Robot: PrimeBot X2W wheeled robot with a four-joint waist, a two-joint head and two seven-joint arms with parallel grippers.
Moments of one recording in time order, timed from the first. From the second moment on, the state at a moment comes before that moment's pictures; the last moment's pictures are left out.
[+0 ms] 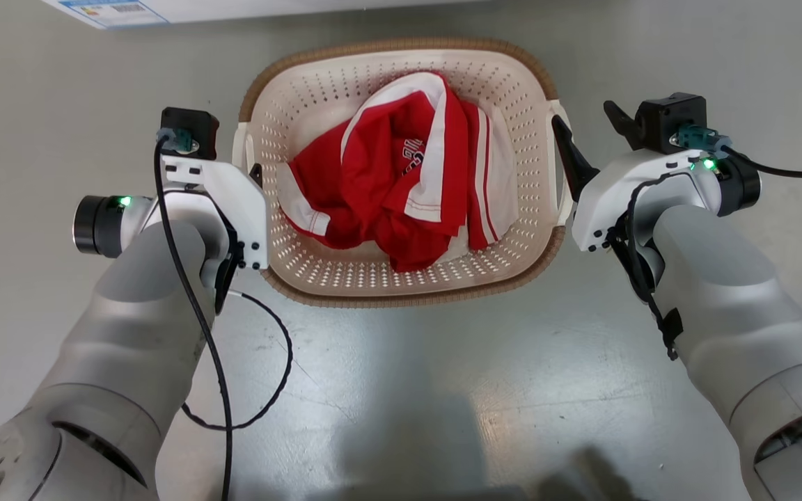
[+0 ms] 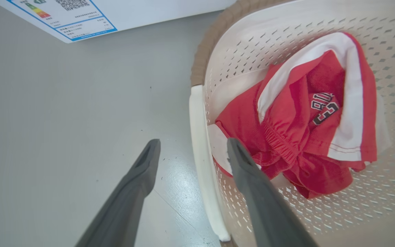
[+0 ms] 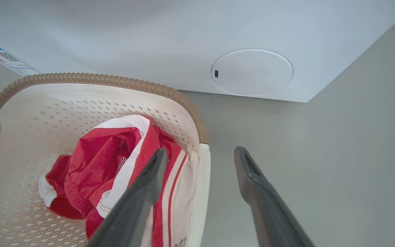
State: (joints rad) left arm -1.09 0.11 -0.92 1.30 -0.88 0.06 -0.06; right arm -1.06 -0.07 0.49 1.27 0.43 0.12 -0.25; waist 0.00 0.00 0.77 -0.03
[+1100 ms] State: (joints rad) left arm -0.74 0.17 -0.71 1.07 -0.90 0.05 -0.25; right arm -0.61 -0.07 -0.01 0.91 -0.04 0.12 -0.25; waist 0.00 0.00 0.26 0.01
